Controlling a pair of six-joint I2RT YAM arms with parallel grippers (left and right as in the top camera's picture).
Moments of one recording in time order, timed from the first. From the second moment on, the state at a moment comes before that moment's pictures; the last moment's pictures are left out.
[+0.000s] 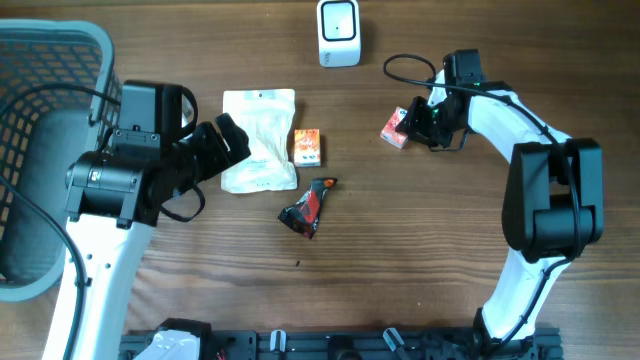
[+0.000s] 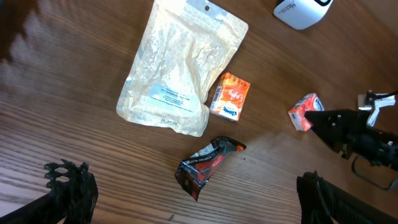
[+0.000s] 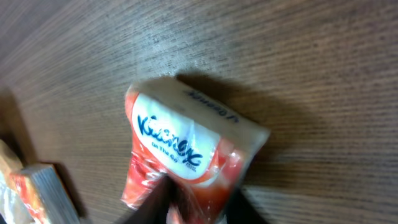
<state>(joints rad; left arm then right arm) -0.16 1.23 1.35 -1.14 0.10 -0.64 0.08 2.08 1.36 -0.58 -0.42 0.45</state>
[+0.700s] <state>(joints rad) -0.16 1.23 1.35 -1.14 0.10 -0.64 0.08 2.08 1.71 -0.47 -1.10 0.09</state>
